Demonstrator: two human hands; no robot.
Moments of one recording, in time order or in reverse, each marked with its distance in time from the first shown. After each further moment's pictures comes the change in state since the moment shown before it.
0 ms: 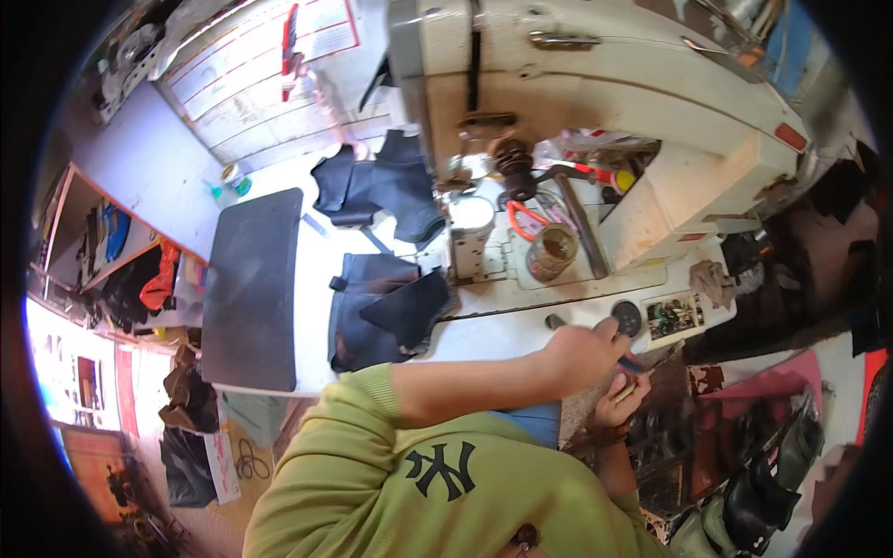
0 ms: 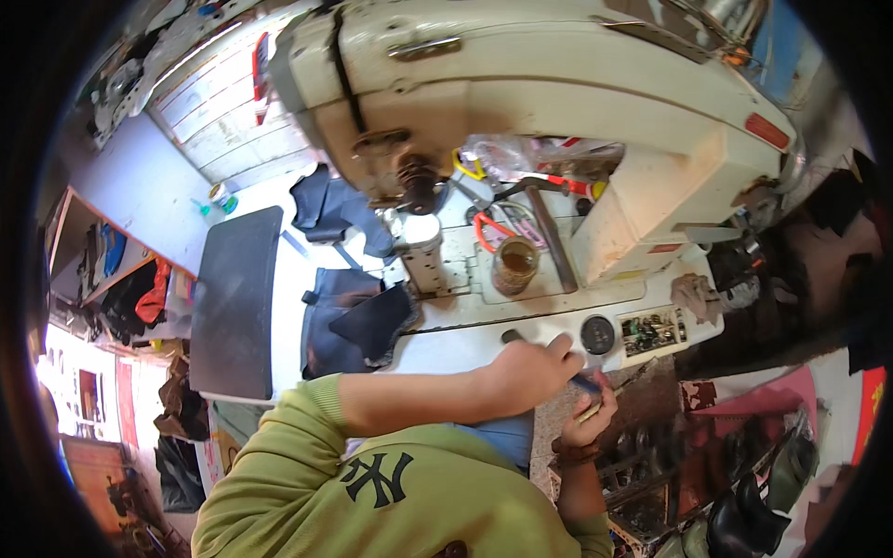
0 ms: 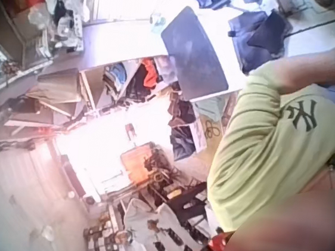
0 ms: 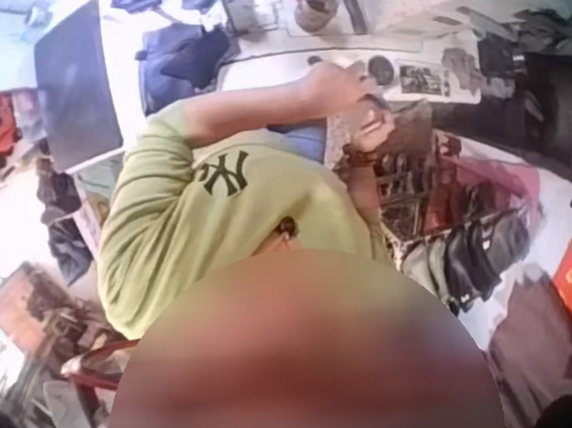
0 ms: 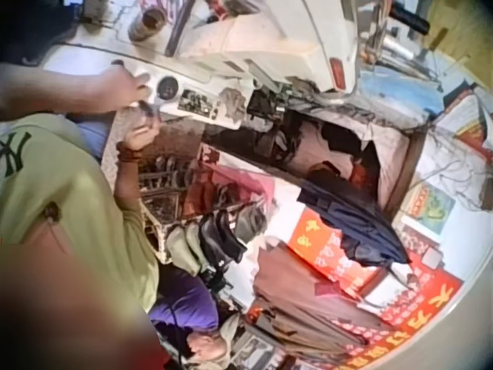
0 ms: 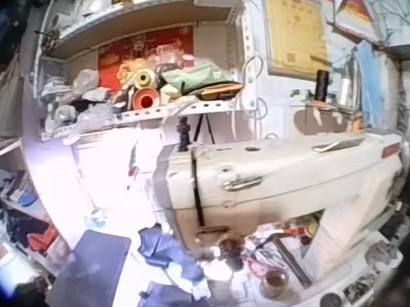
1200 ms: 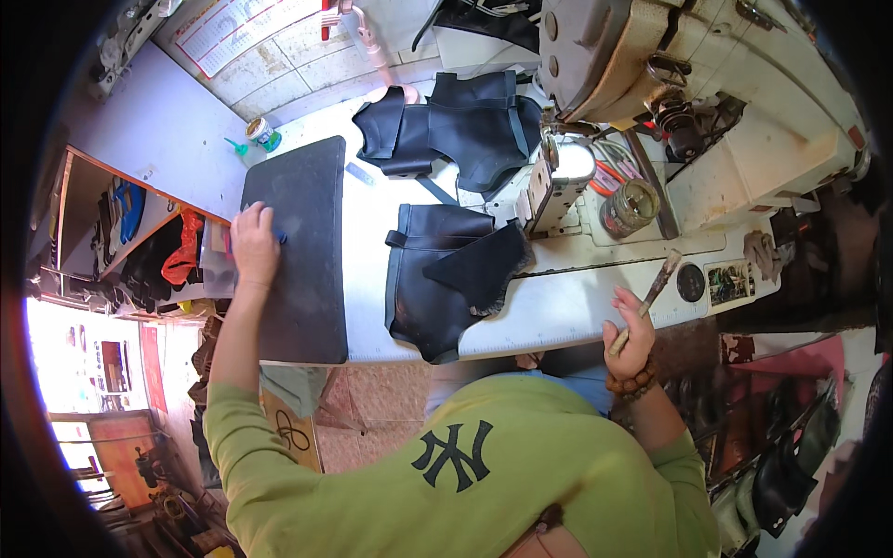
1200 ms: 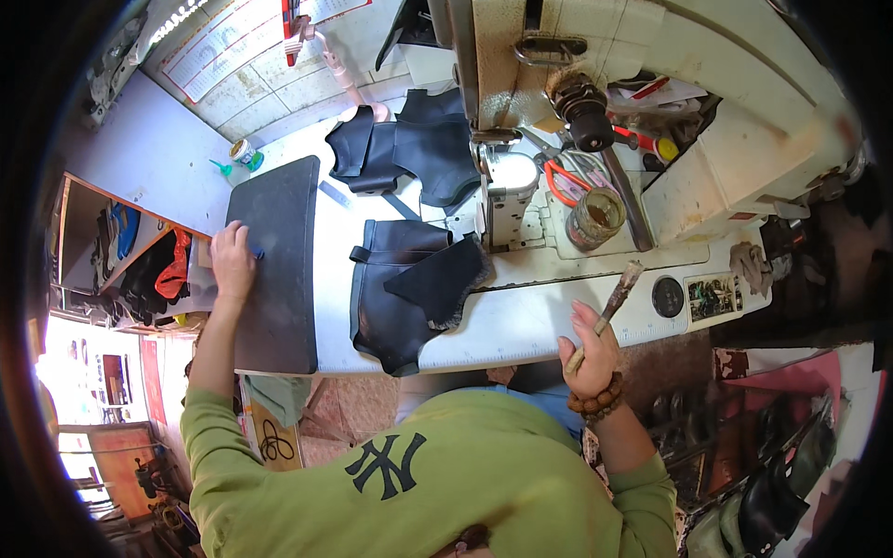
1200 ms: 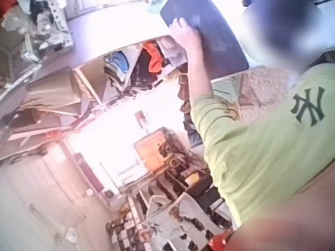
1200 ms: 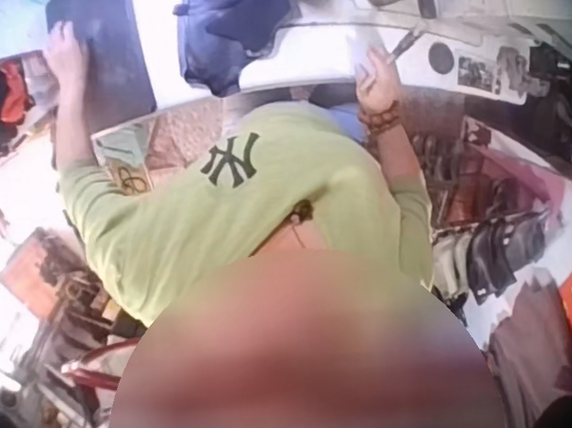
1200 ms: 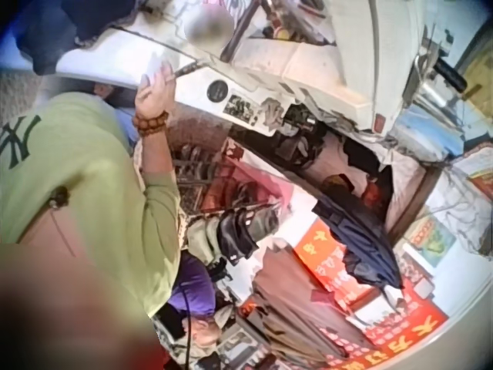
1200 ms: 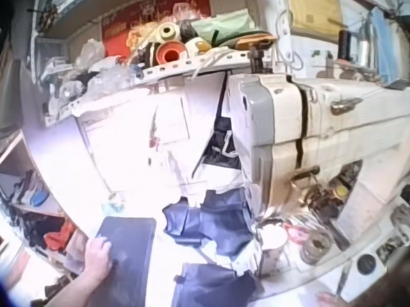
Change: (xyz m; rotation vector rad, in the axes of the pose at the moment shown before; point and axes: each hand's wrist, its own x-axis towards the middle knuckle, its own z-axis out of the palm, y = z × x) left_hand -0.387 -0.281 -0.193 0.987 0.251 -0.623; right_hand 0.032 -0.098 0.093 0.076 -0.480 -0.287
